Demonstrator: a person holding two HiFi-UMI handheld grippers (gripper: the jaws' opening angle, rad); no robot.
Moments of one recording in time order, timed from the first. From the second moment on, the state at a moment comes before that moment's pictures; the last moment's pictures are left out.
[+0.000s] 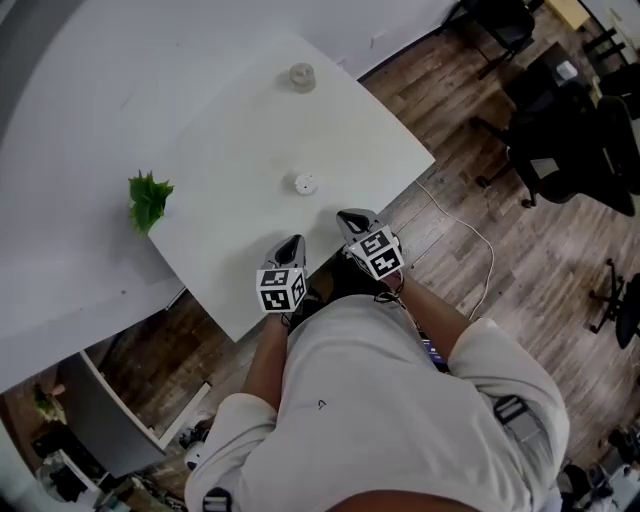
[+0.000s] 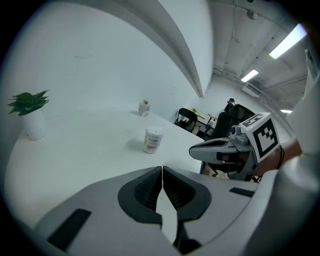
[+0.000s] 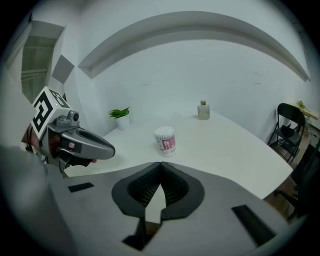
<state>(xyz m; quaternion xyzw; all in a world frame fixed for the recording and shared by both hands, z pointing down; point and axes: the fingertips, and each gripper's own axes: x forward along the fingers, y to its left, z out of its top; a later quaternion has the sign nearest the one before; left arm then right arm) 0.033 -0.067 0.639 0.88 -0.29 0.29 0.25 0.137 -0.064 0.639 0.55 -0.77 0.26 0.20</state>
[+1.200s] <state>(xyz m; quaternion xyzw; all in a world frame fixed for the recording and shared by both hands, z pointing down) -0.044 -0.034 0.405 0.95 -0.30 0.08 0.09 0.083 0.018 0.376 0.70 -0.70 0.05 0.10</state>
